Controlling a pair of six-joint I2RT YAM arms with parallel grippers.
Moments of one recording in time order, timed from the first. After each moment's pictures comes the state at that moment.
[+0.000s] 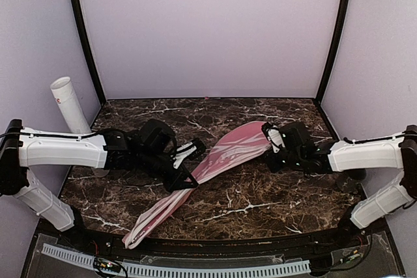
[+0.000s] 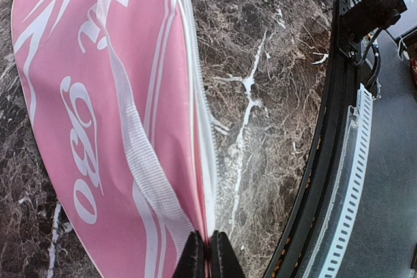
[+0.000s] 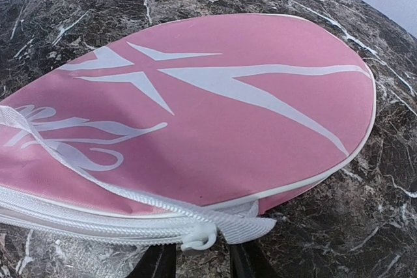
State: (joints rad) left arm -0.97 1.45 0.94 -0.35 0.32 -0.11; right arm 0.72 1.37 0.64 -0.01 0.16 0.10
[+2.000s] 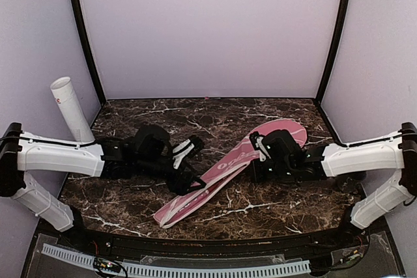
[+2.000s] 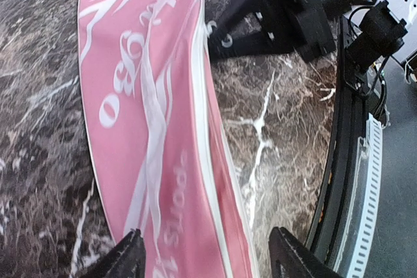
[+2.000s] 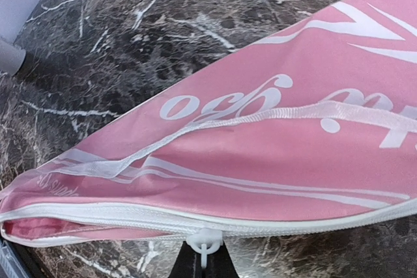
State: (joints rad) left arm -0.98 1.47 0.88 -0.08 0.25 -0.11; right arm 0.94 1.40 0.71 -0.09 0.10 0.53
